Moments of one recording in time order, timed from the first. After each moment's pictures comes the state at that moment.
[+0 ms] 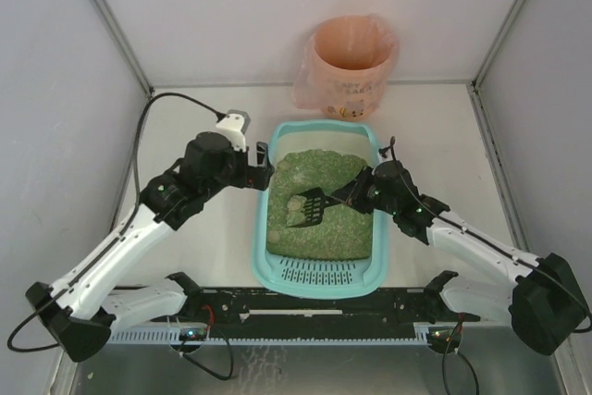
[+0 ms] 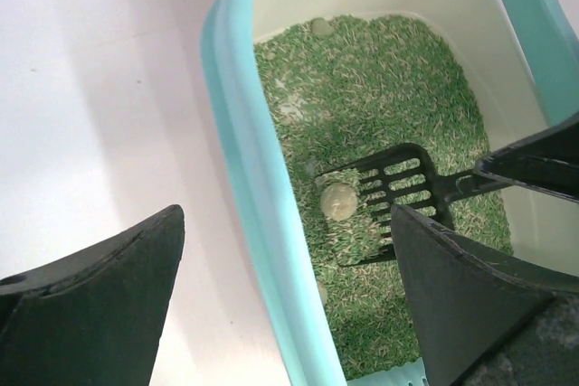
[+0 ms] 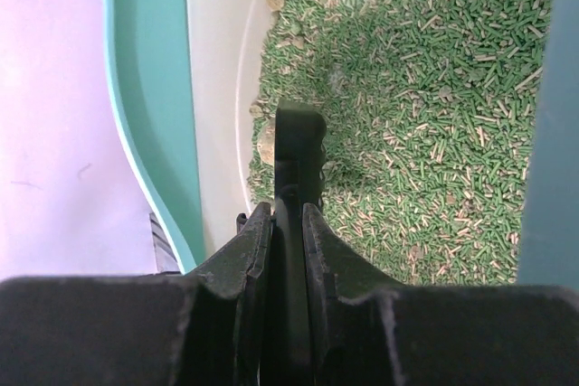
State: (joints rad) left arm -0.68 1.03 1.10 -0.59 -0.18 -0.30; right arm 0.63 1.11 0.63 -0.10 -0.12 1.06
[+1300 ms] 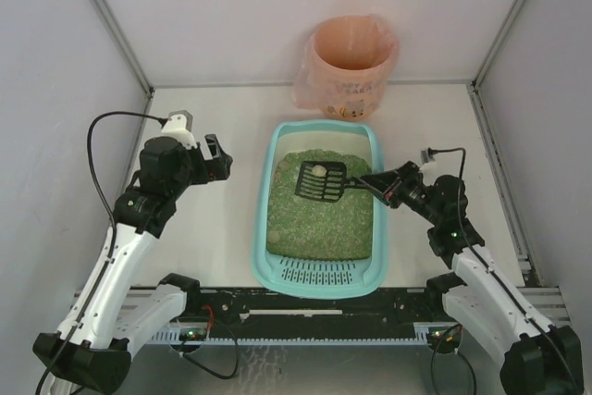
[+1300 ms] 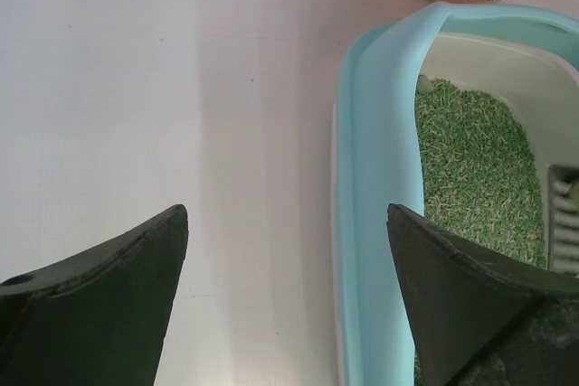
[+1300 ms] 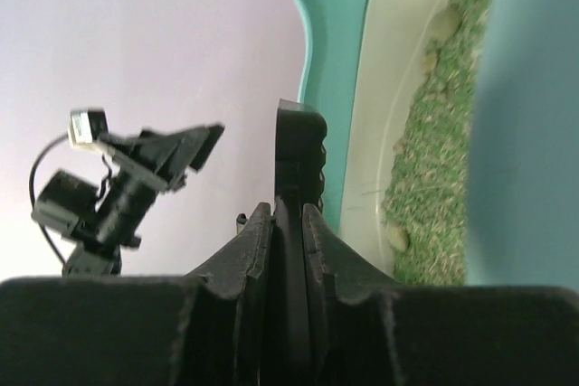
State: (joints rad) left arm -0.27 0.86 0.96 -0.55 -0.05 -0.32; right arm 0.25 0.74 0.37 0.24 -0.47 1.29
